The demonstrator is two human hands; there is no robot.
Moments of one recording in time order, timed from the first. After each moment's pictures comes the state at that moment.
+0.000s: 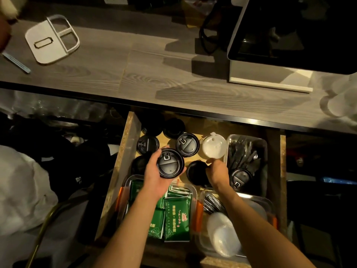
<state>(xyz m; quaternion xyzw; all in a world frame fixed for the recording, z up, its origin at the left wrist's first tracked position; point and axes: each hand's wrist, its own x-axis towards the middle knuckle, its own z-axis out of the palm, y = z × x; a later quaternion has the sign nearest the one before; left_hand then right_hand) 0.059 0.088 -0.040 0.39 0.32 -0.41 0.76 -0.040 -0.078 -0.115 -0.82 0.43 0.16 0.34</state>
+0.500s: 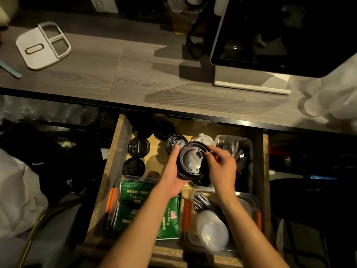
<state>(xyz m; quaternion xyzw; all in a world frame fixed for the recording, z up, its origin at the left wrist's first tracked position) 0.022 0.032 -0.009 0.47 0.23 -0.52 0.68 -0.057 -0.072 0.005 -0.70 0.45 -0.17 0.52</state>
